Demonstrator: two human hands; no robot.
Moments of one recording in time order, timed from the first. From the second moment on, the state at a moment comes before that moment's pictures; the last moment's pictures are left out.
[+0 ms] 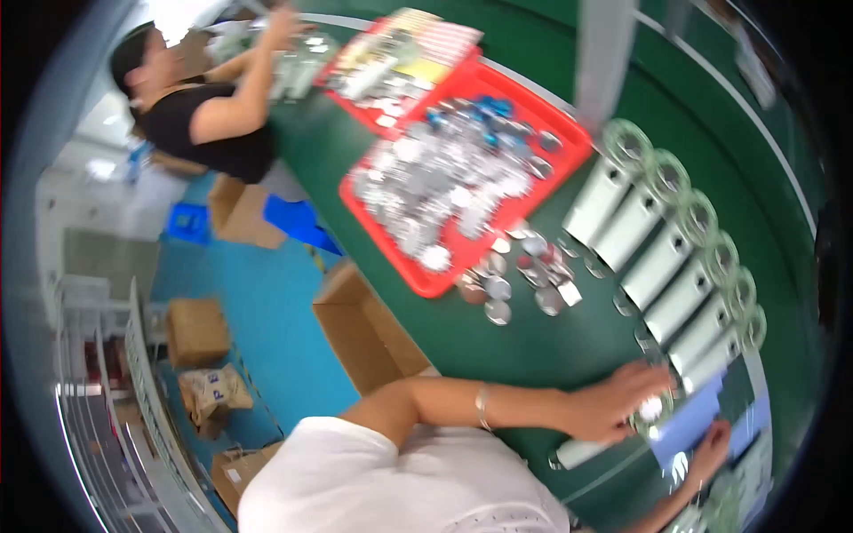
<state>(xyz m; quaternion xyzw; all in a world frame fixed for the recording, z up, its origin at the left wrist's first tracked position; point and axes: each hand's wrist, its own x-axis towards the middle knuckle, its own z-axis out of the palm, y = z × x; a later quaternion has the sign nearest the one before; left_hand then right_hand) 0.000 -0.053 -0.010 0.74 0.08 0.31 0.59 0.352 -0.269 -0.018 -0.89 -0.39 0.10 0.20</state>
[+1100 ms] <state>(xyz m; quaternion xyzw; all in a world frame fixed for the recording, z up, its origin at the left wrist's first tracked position) -0.018 -0.026 0.005 0.75 0.11 0.26 0.60 0.129 -0.146 0.095 -0.73 -0.18 0.35 0.56</state>
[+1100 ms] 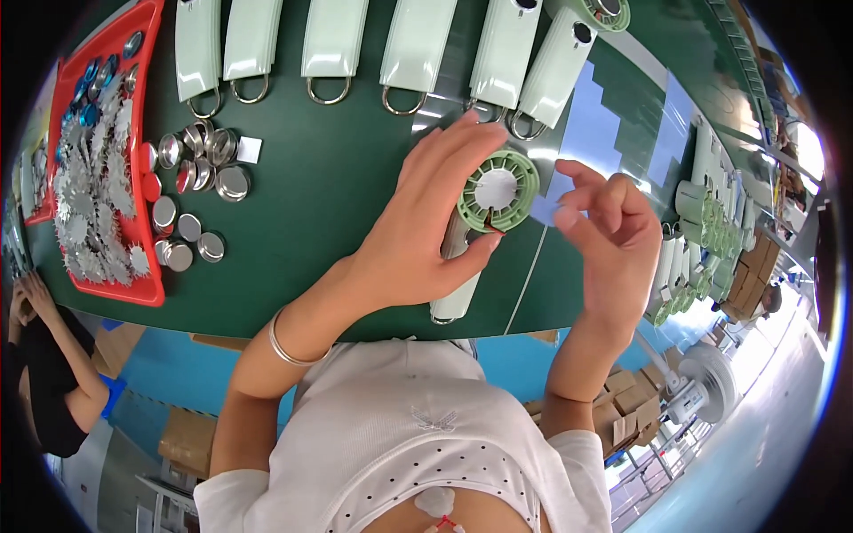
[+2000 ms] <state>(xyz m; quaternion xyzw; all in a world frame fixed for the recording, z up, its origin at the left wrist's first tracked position) -0.018 -0.027 0.002 0.76 0.12 0.26 0.59 0.097 -0.124 0.075 -0.79 -0.28 0.22 0.50</state>
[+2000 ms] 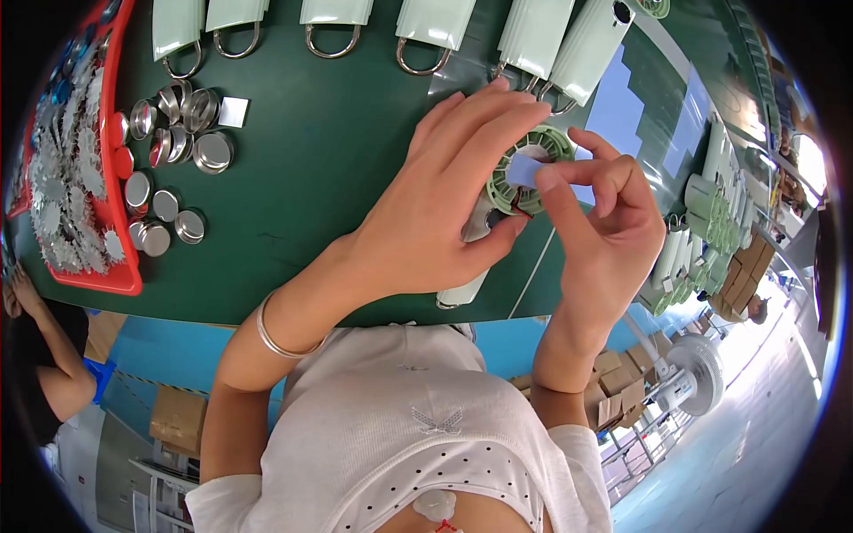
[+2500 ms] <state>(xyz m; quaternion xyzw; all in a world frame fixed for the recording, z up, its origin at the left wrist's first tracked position) -0.018 -0.027 0.002 0.76 0.12 0.26 0.59 0.097 -0.126 0.074 -0.79 -0.28 0.22 0.51</state>
